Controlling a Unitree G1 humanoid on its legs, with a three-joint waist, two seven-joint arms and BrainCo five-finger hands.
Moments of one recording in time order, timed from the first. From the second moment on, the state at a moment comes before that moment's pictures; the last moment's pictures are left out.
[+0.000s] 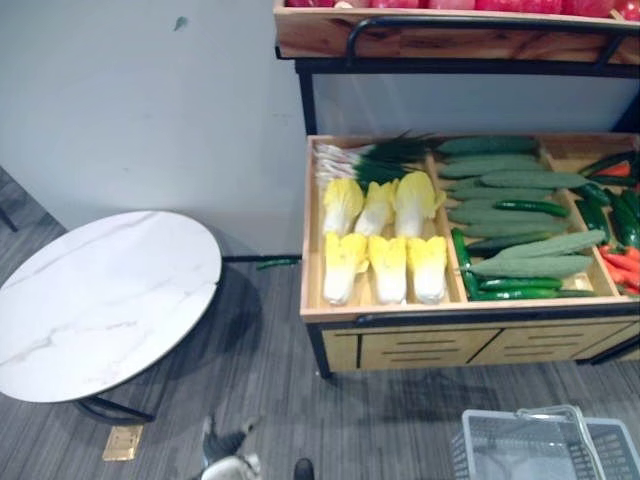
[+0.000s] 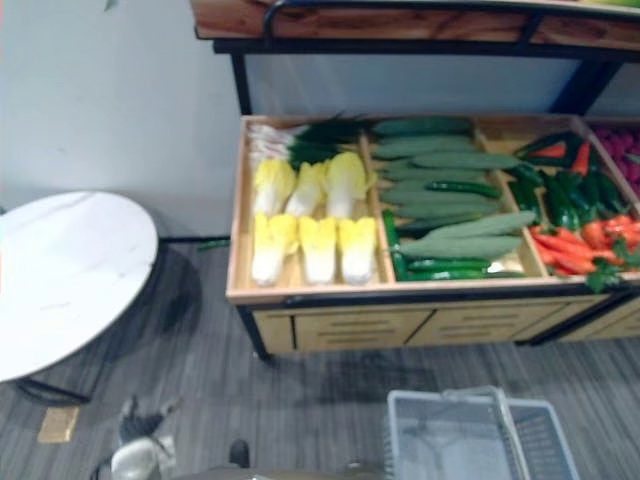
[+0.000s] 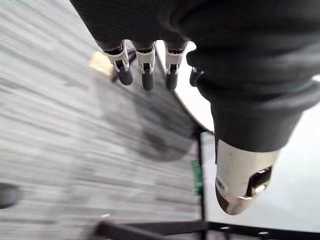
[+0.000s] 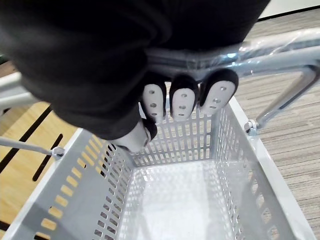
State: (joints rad) left arm 0.20 0.01 0.28 0.49 0.09 -0.08 0.39; right arm 0.22 -0.18 -0.65 0.92 -0.45 0.00 -0.30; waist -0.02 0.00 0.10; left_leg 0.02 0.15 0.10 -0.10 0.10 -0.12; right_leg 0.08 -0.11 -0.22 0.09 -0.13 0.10
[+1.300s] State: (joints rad) left arm -0.01 0.08 0.01 0.26 0.41 -0.09 0.56; right arm 0.14 -0.17 -0.34 0.92 -0.47 -0.06 -0.32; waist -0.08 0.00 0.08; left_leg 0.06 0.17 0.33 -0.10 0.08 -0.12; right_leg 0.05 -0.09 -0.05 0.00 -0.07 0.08
